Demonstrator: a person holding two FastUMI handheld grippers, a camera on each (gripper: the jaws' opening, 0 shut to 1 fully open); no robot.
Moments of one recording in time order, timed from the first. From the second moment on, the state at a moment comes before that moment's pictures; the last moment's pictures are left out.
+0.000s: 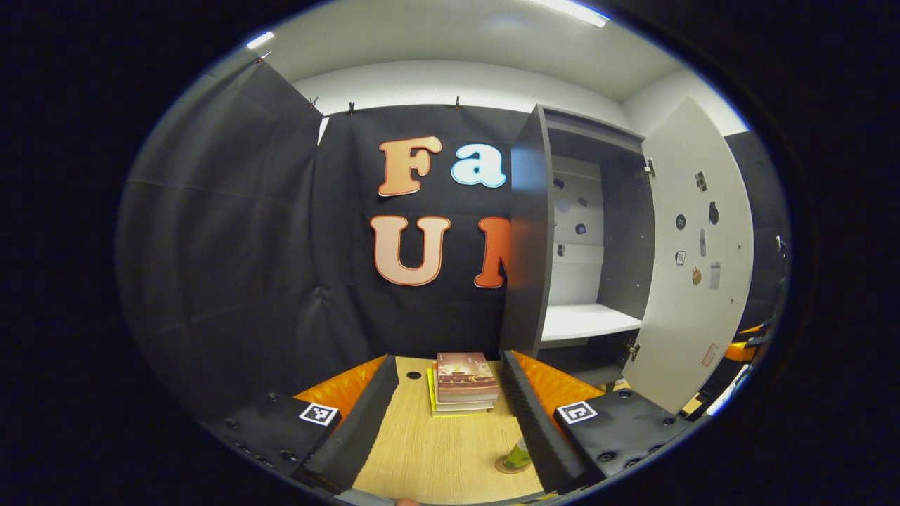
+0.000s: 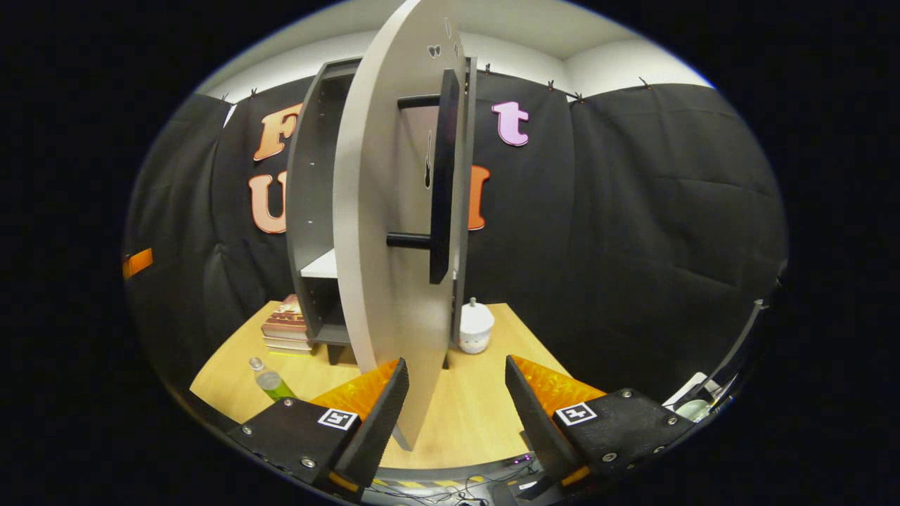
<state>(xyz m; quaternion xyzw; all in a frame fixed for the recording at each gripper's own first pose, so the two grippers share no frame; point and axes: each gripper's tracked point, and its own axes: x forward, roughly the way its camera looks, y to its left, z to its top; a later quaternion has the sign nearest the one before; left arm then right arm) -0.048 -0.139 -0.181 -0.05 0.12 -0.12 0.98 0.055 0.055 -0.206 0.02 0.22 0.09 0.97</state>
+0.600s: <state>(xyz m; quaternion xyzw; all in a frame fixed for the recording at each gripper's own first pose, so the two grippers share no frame) -0.031 -0.093 -0.133 -0.03 0.11 -0.08 0.99 0.084 0.146 -0.178 0.09 0.18 0.21 0.96</state>
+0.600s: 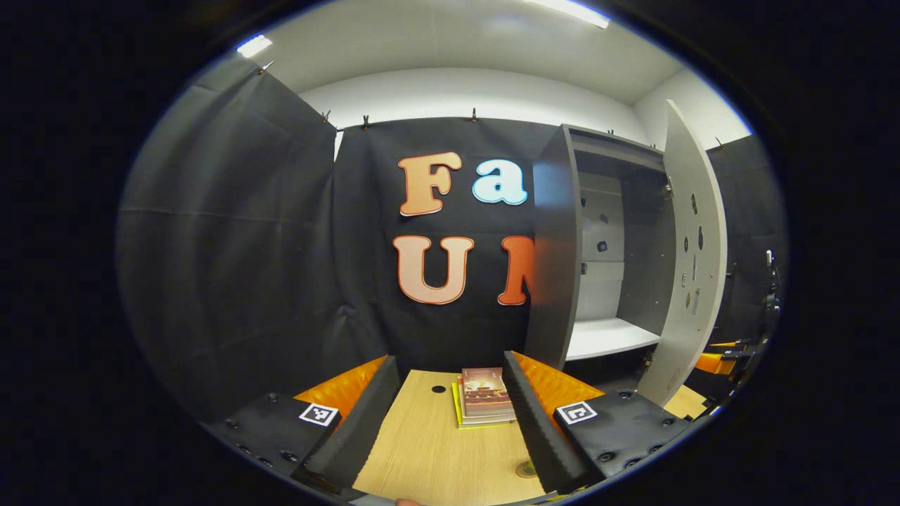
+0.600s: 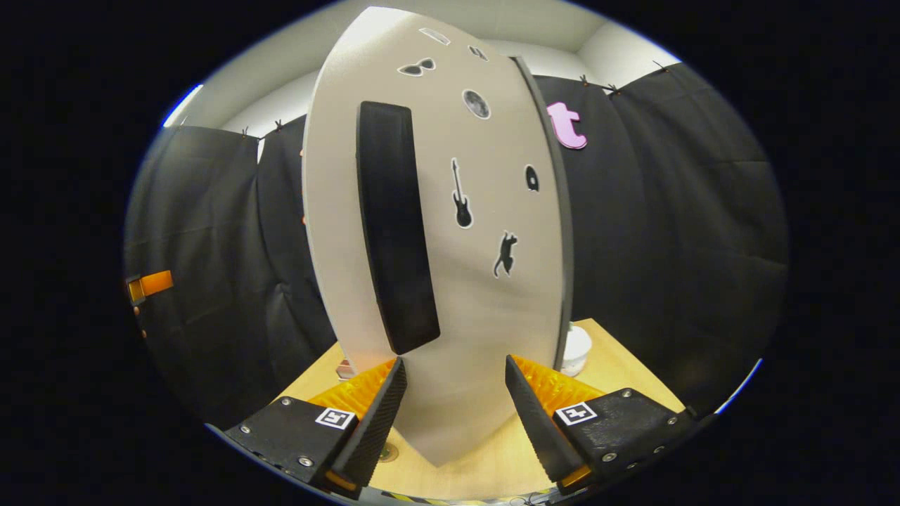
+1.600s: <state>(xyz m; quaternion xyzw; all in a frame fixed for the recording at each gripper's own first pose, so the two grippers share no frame) -0.012 -0.041 -0.136 -0.05 0.12 -0.04 0.99 0.110 0.170 -0.173 0.09 0.18 0.22 0.95</state>
